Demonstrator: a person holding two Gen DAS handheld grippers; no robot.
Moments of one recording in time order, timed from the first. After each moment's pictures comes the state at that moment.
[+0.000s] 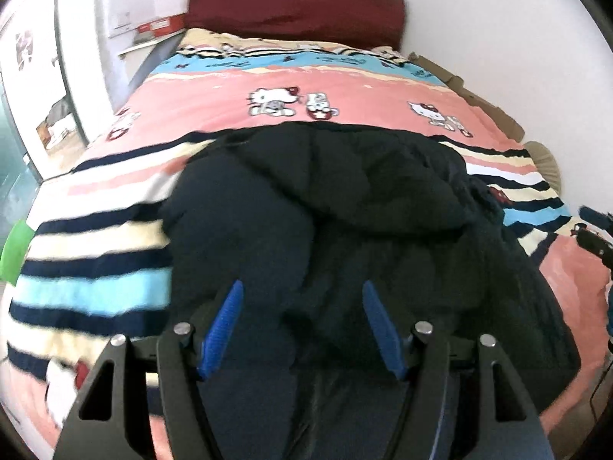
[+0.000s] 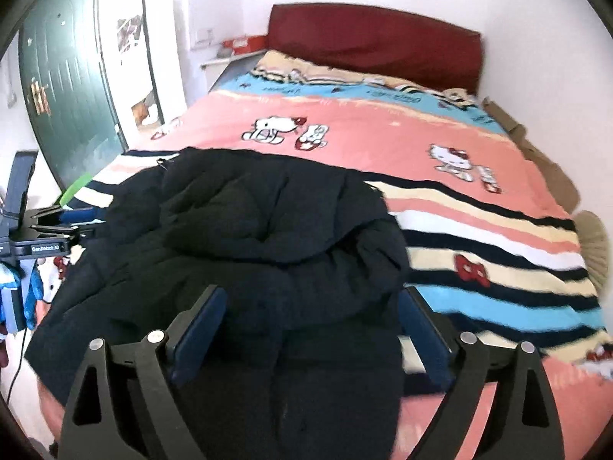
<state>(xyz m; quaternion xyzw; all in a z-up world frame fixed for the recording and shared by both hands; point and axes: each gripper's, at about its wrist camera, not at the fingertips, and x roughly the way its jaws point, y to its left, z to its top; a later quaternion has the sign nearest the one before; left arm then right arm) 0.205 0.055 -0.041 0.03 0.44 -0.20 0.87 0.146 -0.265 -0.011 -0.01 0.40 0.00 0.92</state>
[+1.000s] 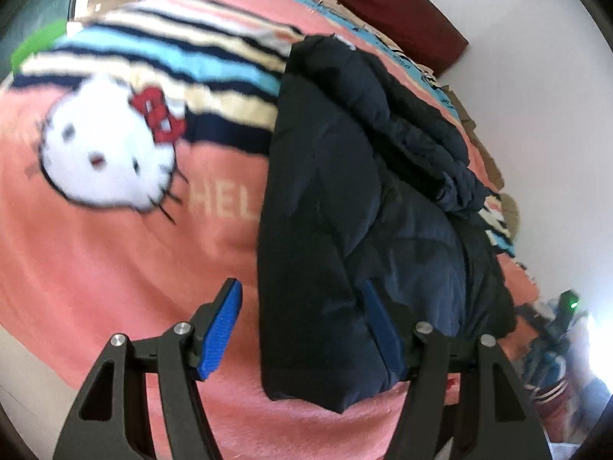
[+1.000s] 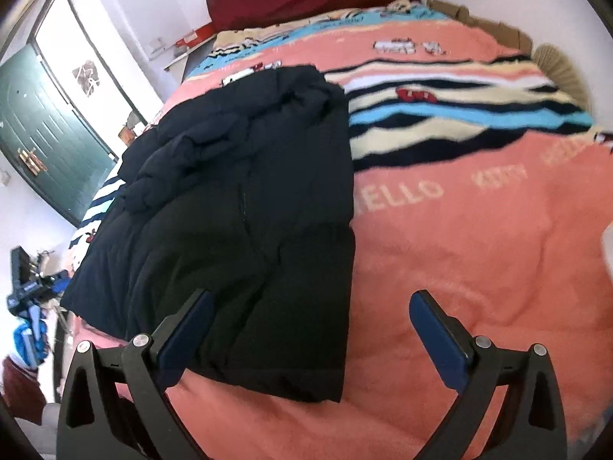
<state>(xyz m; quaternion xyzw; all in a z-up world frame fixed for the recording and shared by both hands) 0.063 0.220 -0.131 -0.21 0.53 -0.19 0.80 -0.013 -0.333 -0.091 0.17 0.47 -0.01 0.87</state>
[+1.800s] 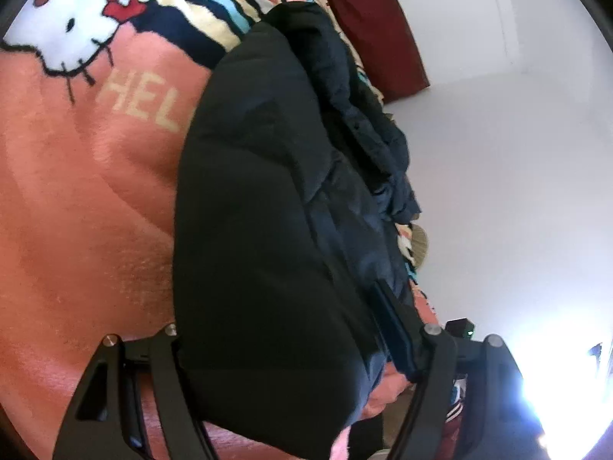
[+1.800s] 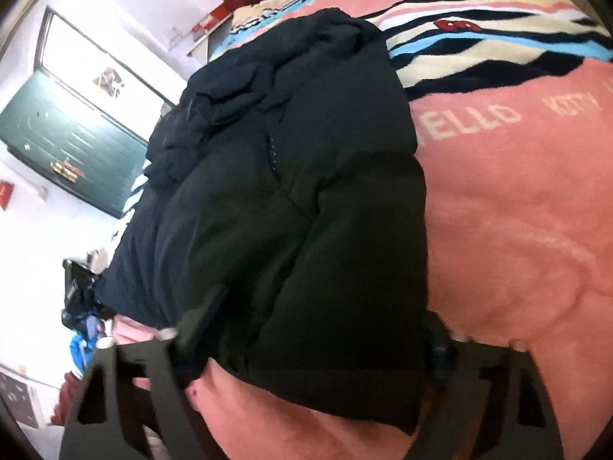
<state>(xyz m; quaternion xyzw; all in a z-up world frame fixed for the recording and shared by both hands) 0.048 0.192 -0.181 -0.41 0.50 -0.30 0.71 0.003 -0.319 -0.142 0.26 0.50 0.08 0.82</state>
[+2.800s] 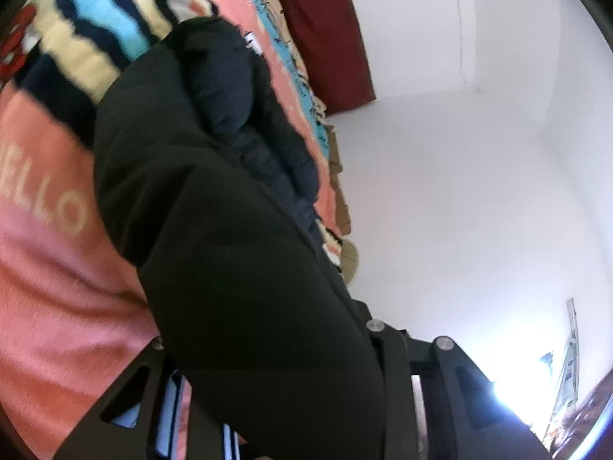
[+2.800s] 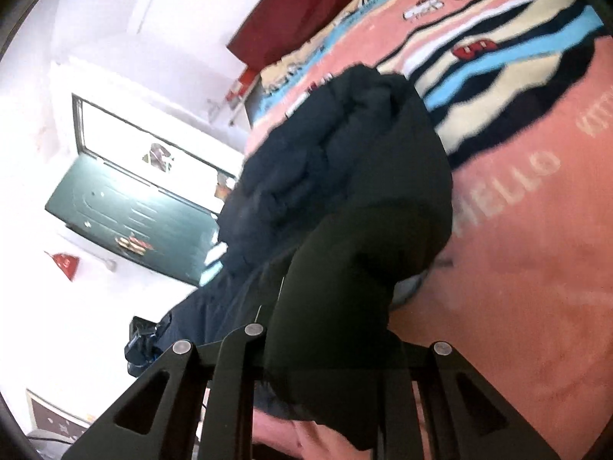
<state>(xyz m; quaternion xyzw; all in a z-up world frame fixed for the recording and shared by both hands) 0.093 0.148 -0.110 -0.48 0.44 -0.36 0.67 0.027 -0.347 -0.104 0.40 0.38 0.14 0.82</state>
